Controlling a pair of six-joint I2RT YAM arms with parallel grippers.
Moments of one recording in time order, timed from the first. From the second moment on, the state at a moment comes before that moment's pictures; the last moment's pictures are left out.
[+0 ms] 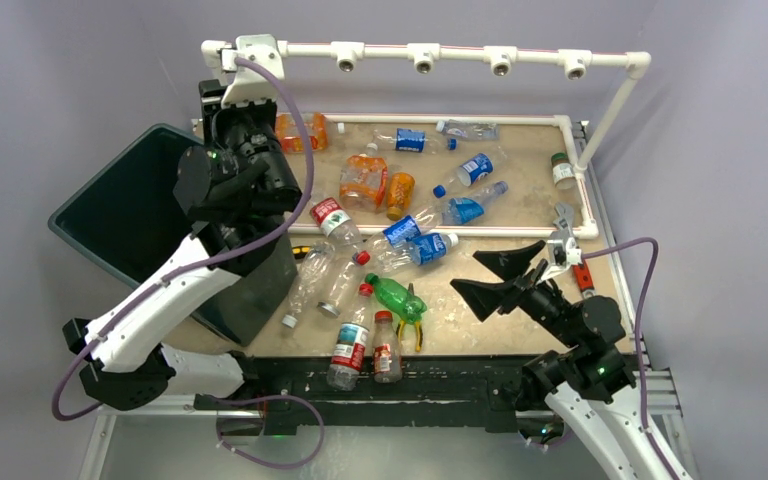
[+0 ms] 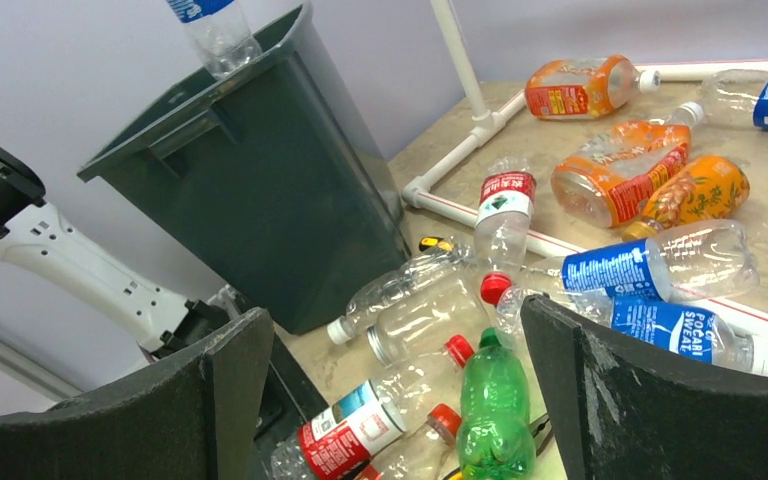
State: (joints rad) left arm -0.96 1.28 1.65 0.47 -1.36 1.05; right arm 0.49 0.21 0.45 -0.04 -0.35 0.51
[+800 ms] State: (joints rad) left arm -0.80 1.30 1.66 -0.10 -1.29 0.60; right arm 0.49 0.20 0.44 -0.04 -0.33 0.52
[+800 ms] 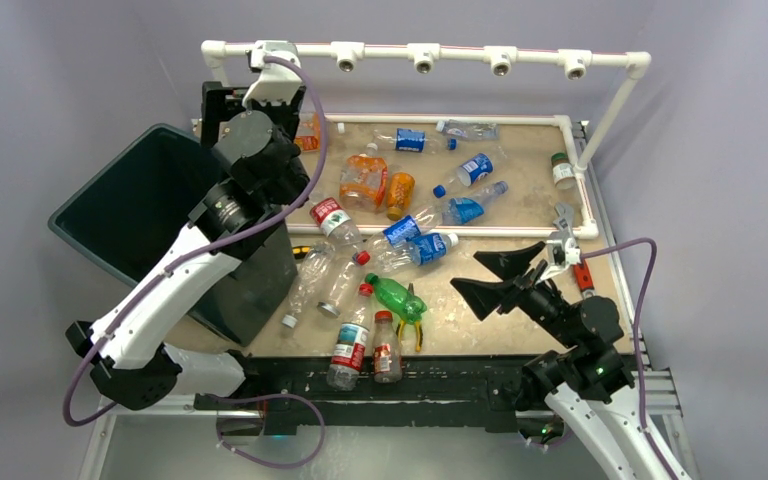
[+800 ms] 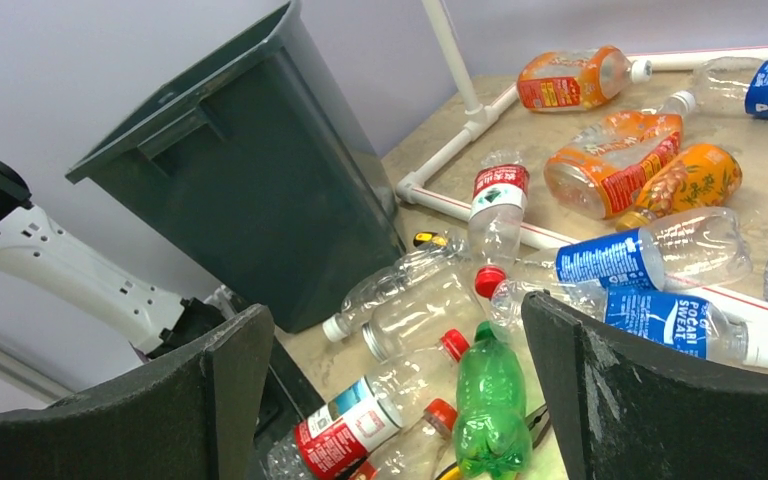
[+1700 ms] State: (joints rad) left arm -1.25 1.70 1.74 -0.58 -0.65 0.15; right arm 0.49 0.40 0.34 -0.16 0.09 0.75
